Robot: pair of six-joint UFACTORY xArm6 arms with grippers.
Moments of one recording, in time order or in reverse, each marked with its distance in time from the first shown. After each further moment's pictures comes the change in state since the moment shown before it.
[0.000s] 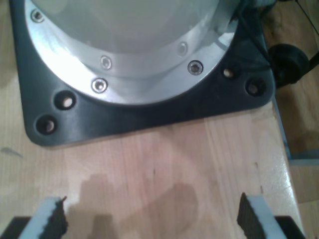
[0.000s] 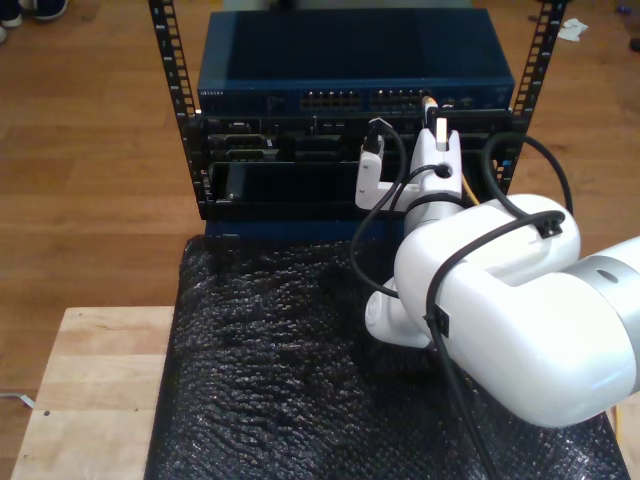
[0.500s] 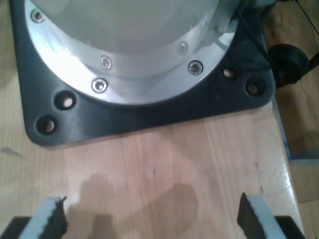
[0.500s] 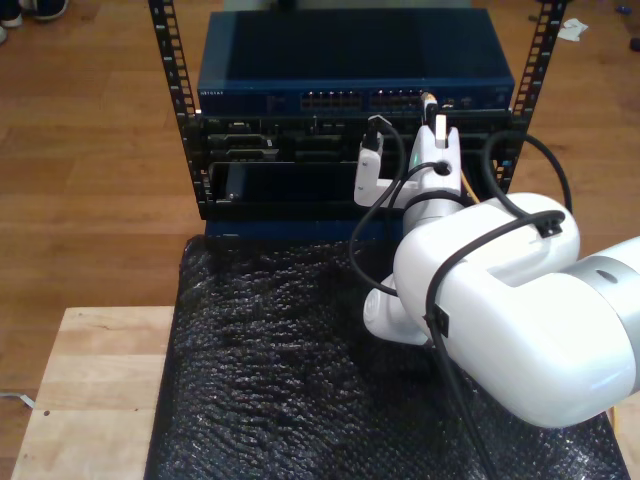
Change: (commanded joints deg) left arm 0.0 0.0 0.0 0.0 0.0 0.0; right arm 0.1 0.2 -1.1 0.0 0.1 0.0
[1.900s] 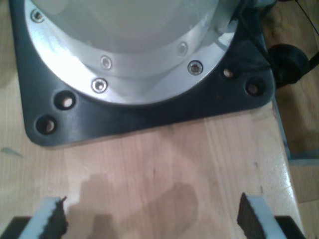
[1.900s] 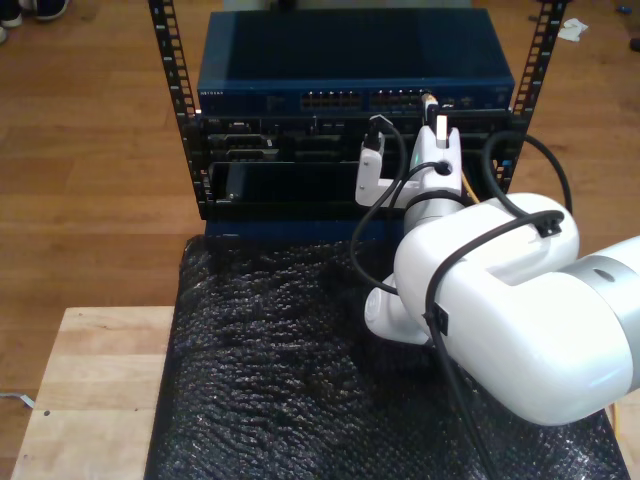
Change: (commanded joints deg) left arm 0.0 0.0 0.0 0.0 0.0 0.0; right arm -0.6 0.4 -0.2 0.0 0.4 0.1
